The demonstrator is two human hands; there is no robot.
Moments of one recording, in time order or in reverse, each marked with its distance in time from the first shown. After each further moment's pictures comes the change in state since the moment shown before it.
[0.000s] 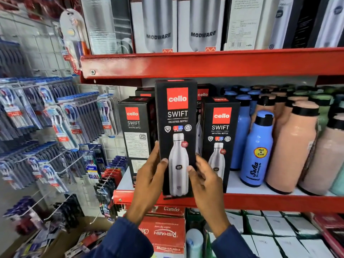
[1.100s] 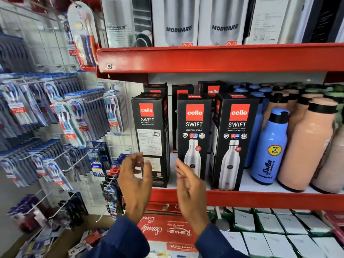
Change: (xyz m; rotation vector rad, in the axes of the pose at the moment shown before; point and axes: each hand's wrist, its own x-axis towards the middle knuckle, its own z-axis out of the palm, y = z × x) left_hand -0.001 -0.040 -0.046 0.193 0.527 -0.005; right_hand -0.018 0.008 0.077 0.009 -0.042 0.004
